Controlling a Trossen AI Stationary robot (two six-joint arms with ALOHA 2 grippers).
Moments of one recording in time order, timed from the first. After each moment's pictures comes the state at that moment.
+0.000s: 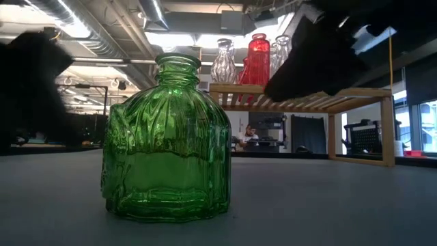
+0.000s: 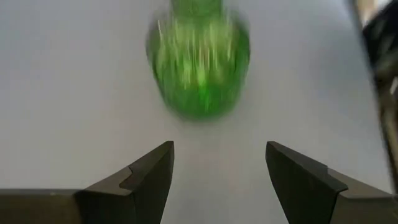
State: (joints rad) left arm -0.84 1.96 1.11 -0.15 -0.67 -0.82; right arm 0.63 1.90 1.14 0.08 0.21 0.59
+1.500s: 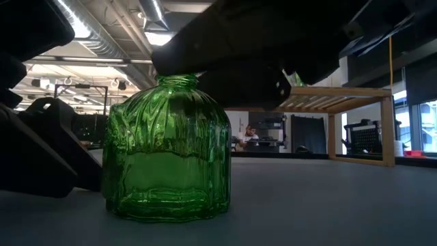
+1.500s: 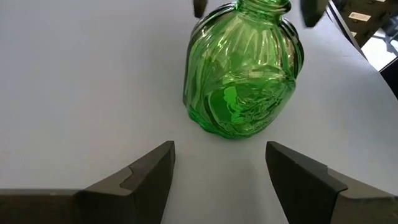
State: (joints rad) left arm -0.82 2.02 0.84 0.45 -0.77 -0.77; right arm 0.57 2.06 1.14 0.44 0.36 0.38
